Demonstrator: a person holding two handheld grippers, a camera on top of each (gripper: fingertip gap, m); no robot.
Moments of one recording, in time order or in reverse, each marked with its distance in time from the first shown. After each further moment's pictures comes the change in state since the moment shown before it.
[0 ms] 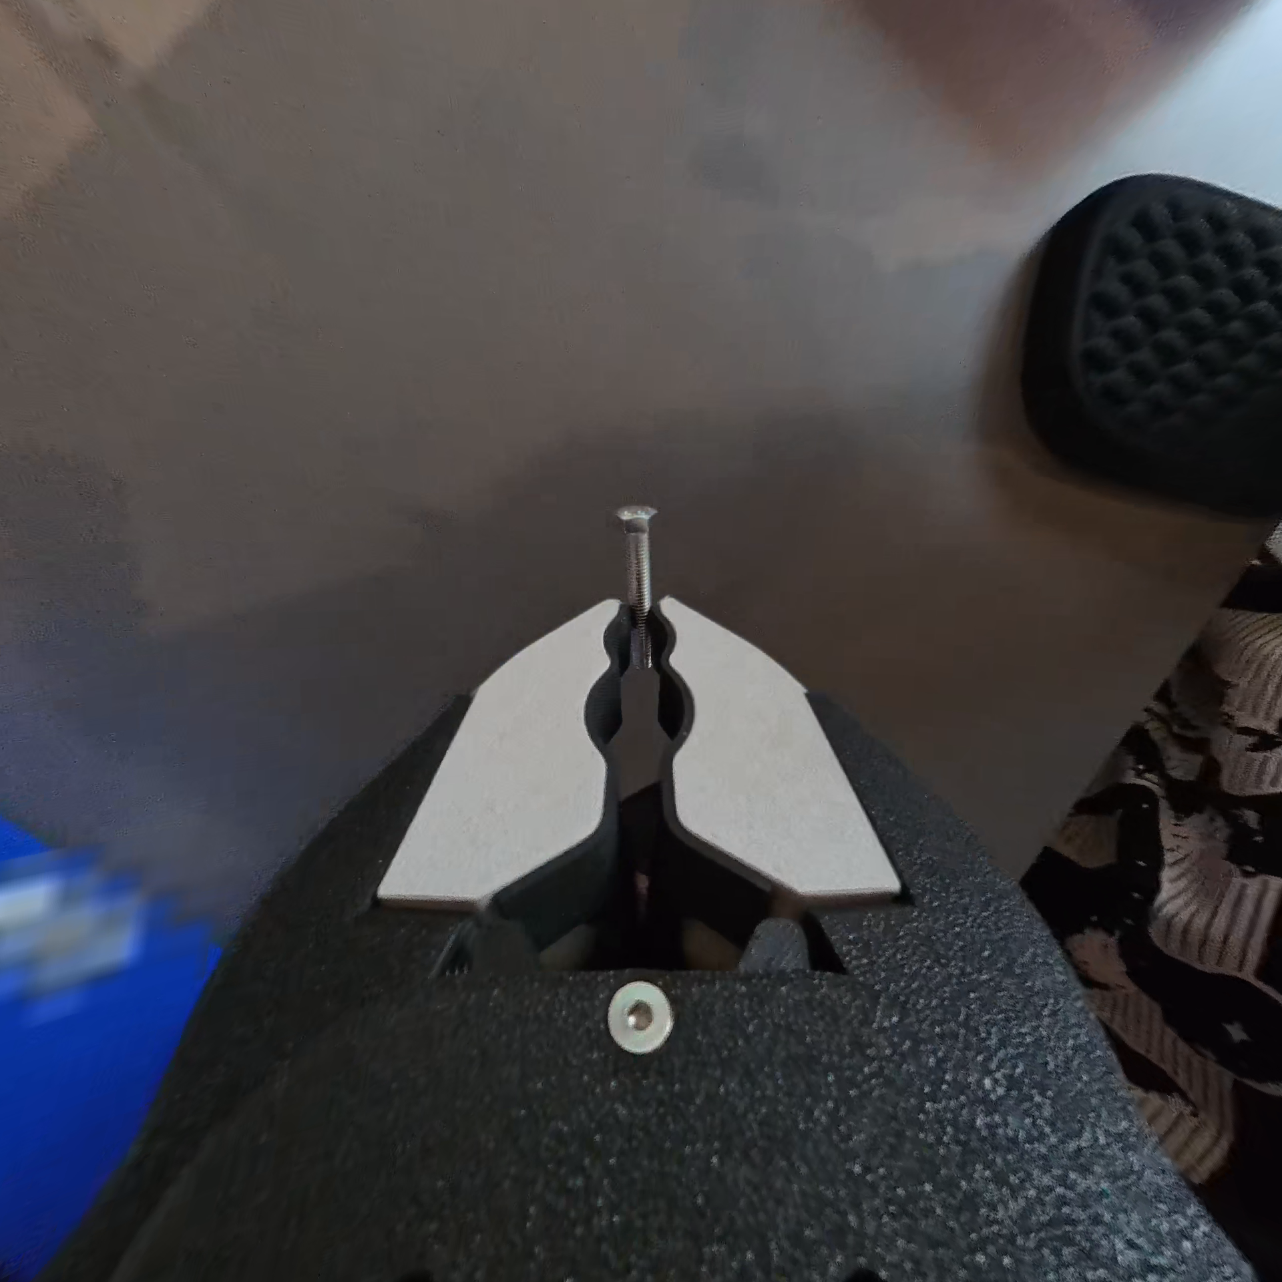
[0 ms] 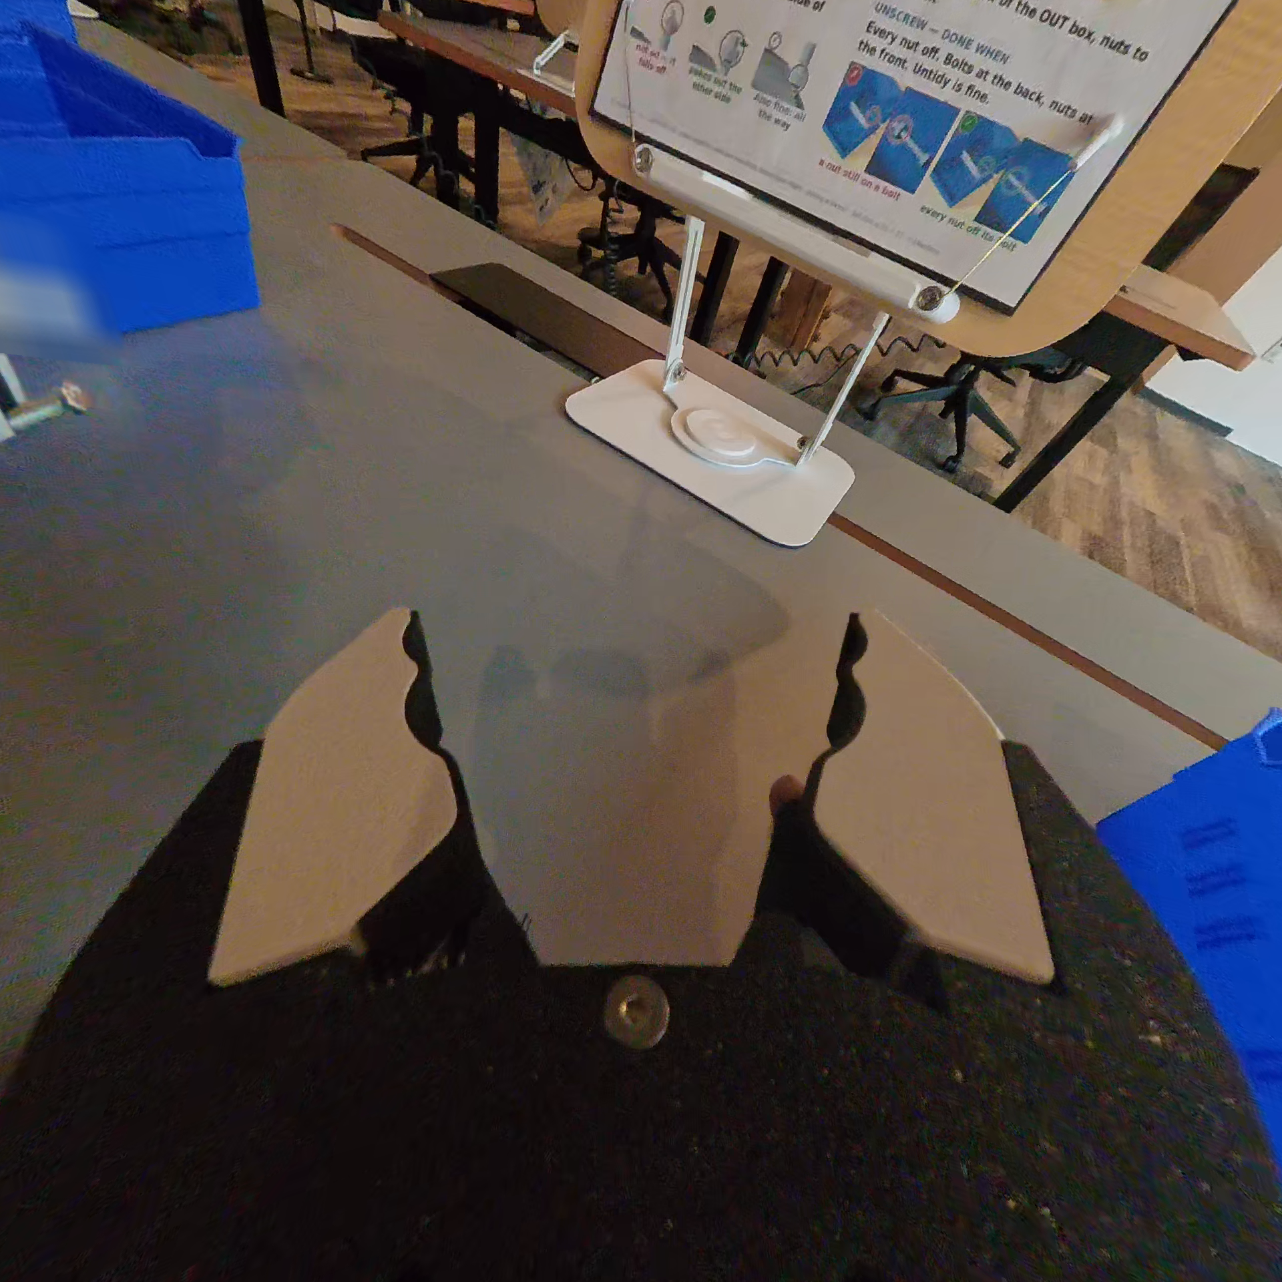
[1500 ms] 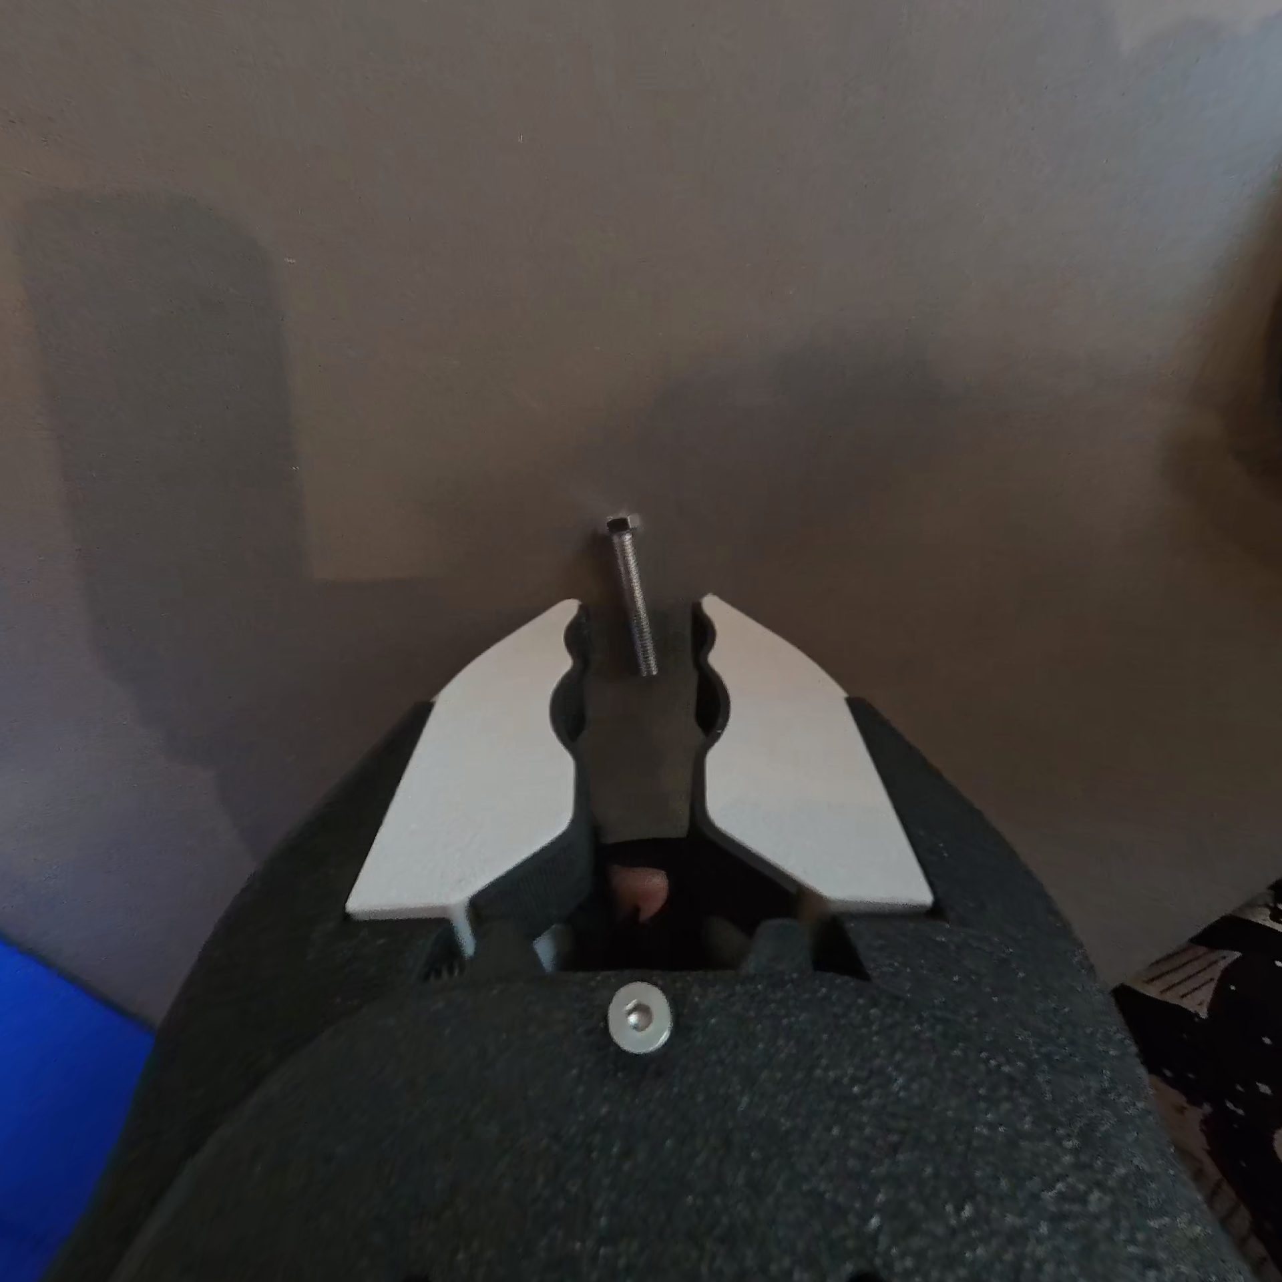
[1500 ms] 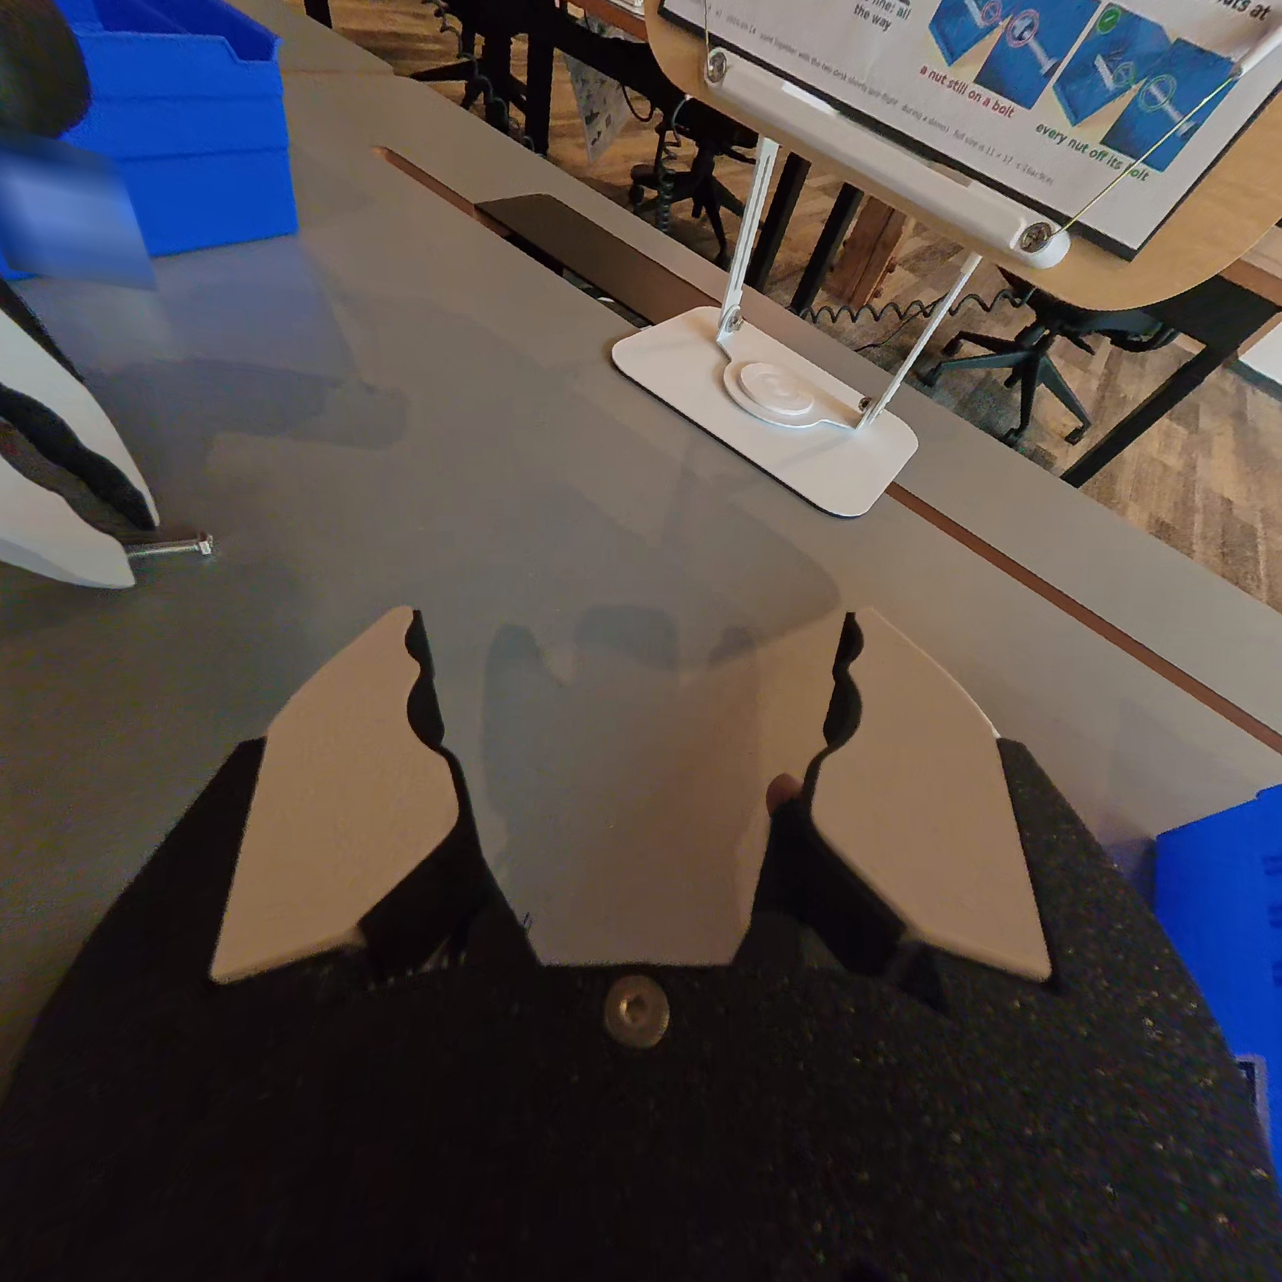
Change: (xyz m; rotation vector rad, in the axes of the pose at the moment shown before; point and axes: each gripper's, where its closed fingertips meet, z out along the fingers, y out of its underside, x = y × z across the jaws) left arm 0.020 0.029 0.068 -0.197 -0.165 -0.066; right arm -0.014 0.016 0.008 -0.066 -0.075 -0.023
